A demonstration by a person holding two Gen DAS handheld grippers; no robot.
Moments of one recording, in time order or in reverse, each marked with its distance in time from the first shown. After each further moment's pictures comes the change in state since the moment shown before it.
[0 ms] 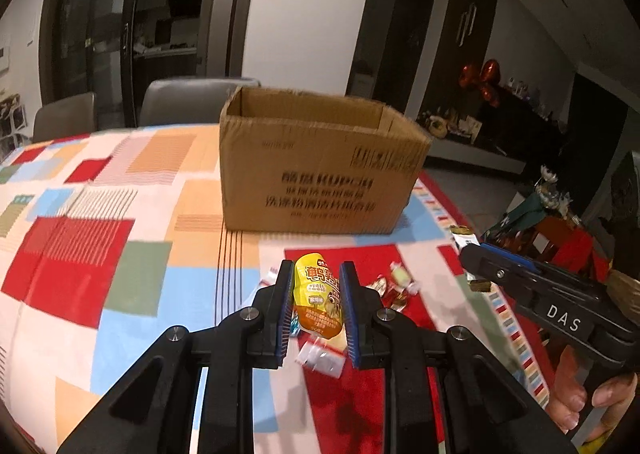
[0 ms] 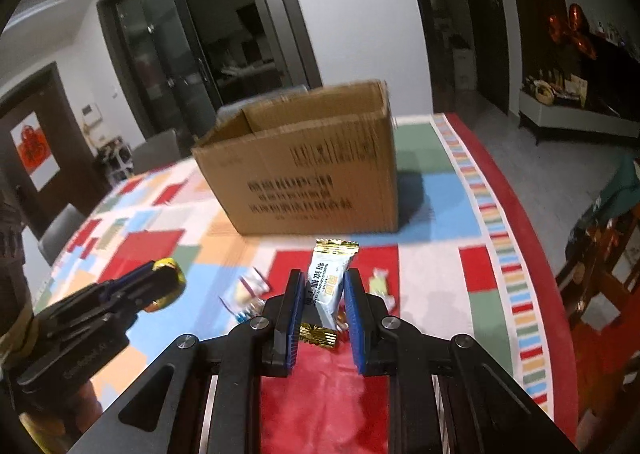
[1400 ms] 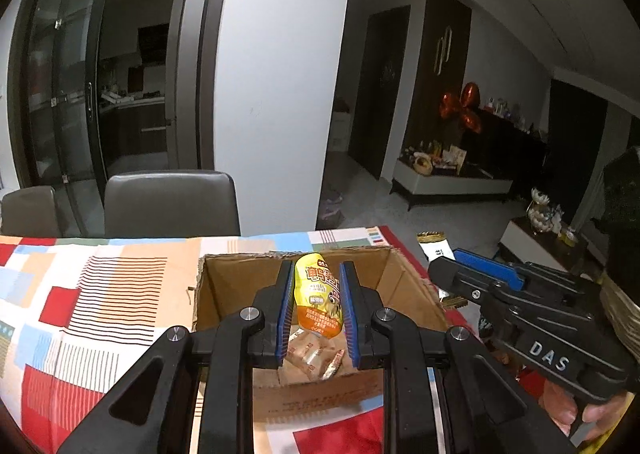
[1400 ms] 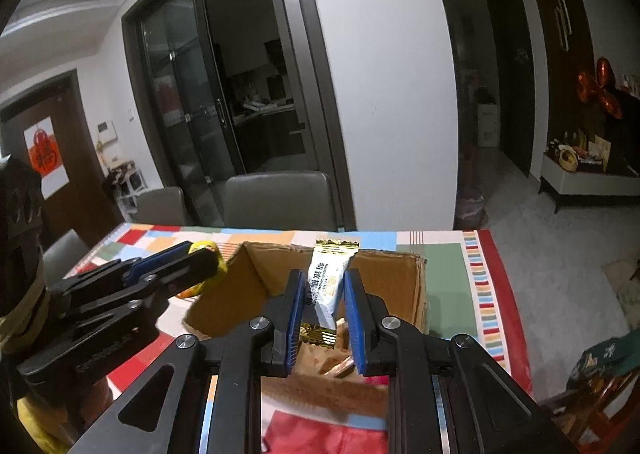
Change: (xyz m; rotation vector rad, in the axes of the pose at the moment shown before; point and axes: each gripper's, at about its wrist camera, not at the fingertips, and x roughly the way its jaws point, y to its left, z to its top) left arm 0.084 0.010 0.181 0.091 -0.114 -0.054; right arm 0.059 0.018 0.169 -0.113 -0.132 0.027
